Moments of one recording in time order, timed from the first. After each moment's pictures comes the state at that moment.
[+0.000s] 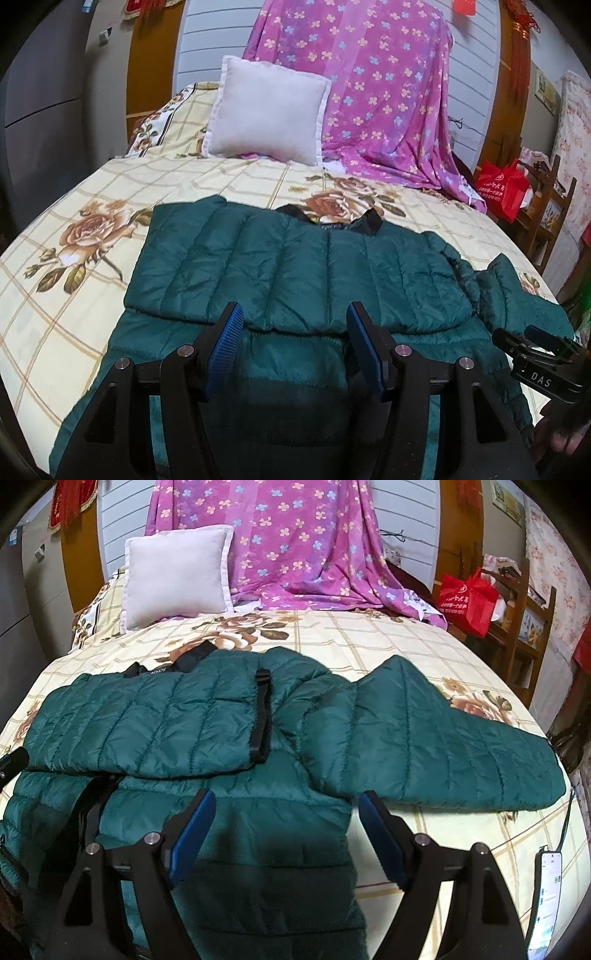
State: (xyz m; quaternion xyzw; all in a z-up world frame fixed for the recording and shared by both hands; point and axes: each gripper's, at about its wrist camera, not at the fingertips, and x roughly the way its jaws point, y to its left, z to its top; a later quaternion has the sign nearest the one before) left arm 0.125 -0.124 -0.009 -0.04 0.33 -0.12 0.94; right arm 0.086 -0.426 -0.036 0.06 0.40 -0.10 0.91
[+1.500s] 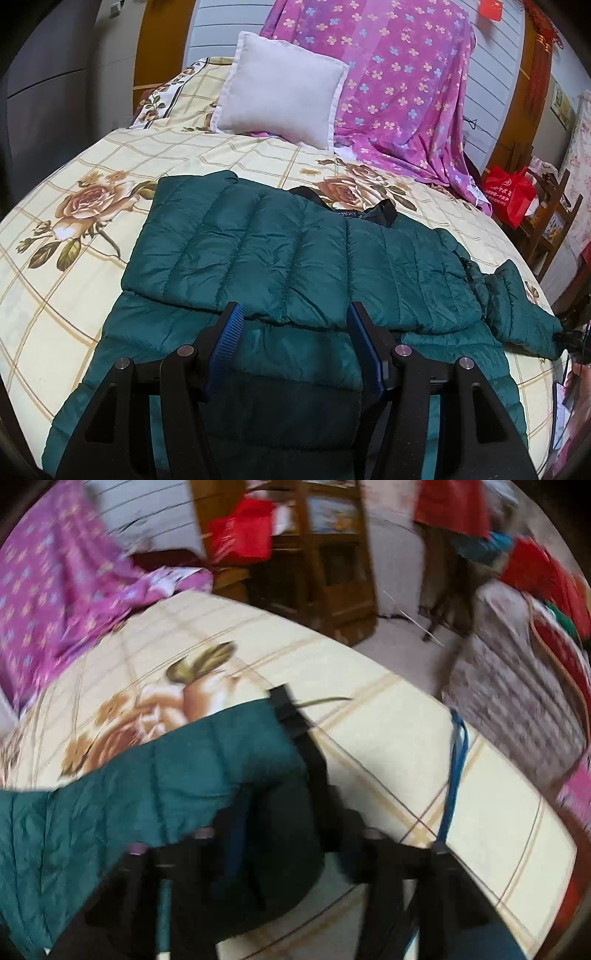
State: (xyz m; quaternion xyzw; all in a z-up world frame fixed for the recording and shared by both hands) left arm 0.140 -0.112 -0.020 -0.07 0.37 -0.11 0.92; right arm 0.035 -0.793 -0.092 0.22 0.41 -0.37 0.80
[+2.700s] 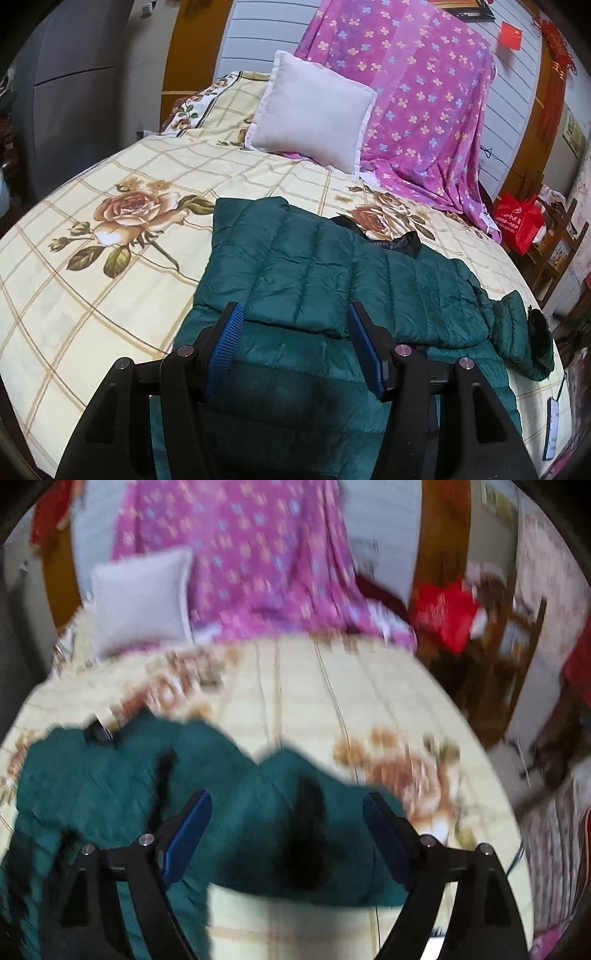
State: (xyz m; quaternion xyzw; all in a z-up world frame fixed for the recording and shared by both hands) left arm 0.127 -0.050 0.003 -0.10 0.35 -0.08 0.93; right arm 0.106 -0.568 0.010 0.05 0.43 -0.14 0.89
